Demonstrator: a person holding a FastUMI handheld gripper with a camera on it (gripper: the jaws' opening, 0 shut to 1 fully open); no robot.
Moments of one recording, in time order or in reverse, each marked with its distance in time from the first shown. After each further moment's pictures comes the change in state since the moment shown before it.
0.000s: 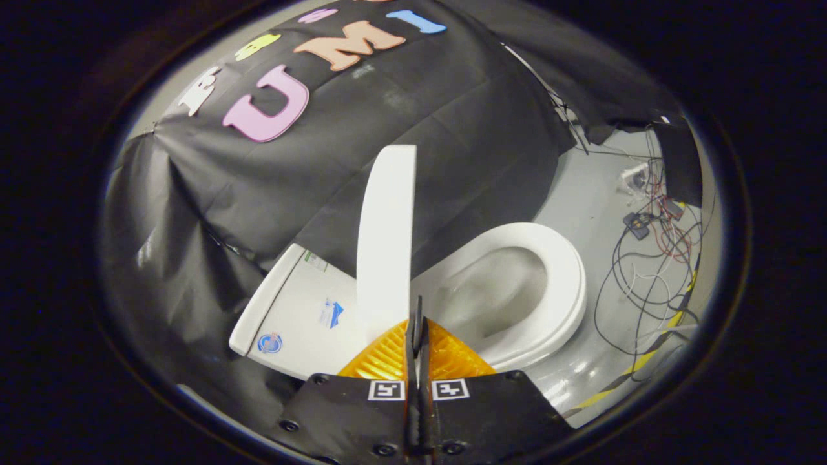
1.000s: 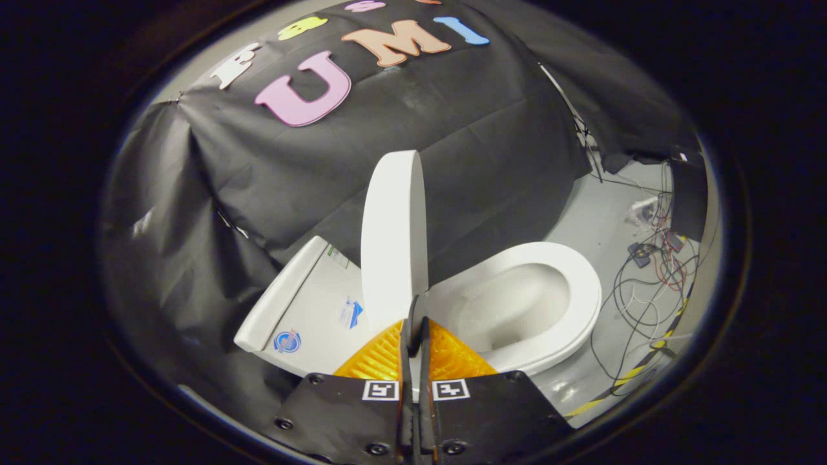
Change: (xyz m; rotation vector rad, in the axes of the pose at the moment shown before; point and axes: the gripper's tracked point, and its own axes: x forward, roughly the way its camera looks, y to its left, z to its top) arm -0.005 0.063 0.000 -0.136 -0.033 -0.022
